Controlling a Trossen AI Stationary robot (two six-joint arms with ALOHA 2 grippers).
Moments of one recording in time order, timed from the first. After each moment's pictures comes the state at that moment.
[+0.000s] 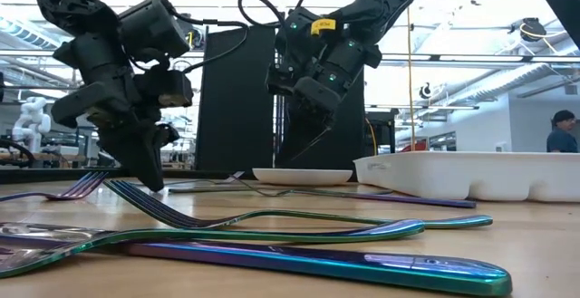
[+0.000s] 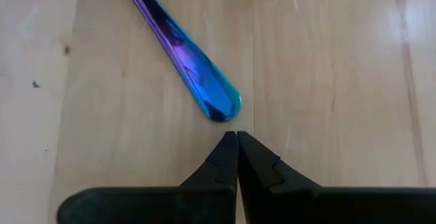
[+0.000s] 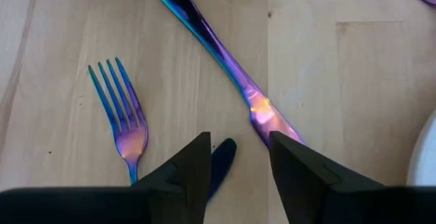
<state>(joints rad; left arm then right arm) -0.02 1.40 0.48 -0.09 0.13 -0.07 -0.16 2.00 1.34 -0.33 -0.19 -0.10</state>
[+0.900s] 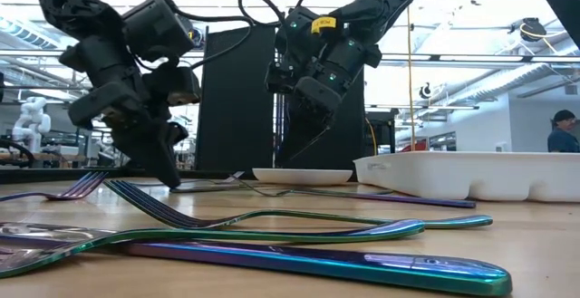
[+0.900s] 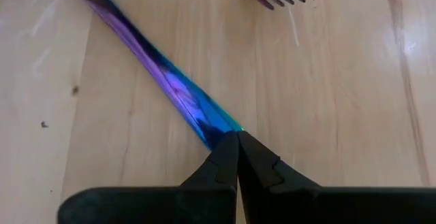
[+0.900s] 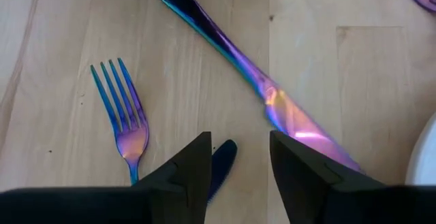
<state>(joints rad) -0.02 1.45 0.49 0.00 0.11 -0.07 -0.16 2.00 1.34 -0.33 -0.19 -0.12</state>
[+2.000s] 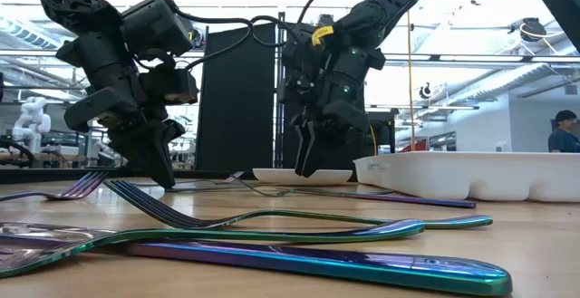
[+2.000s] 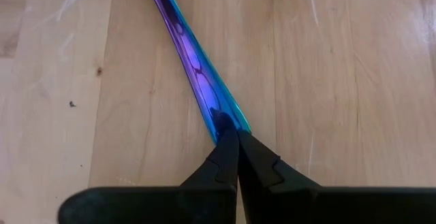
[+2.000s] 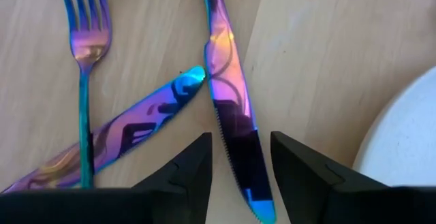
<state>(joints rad) -0.02 1.45 0.49 -0.12 0.06 -0.04 -0.21 2.00 1.34 -0.47 -0.17 -0.44</state>
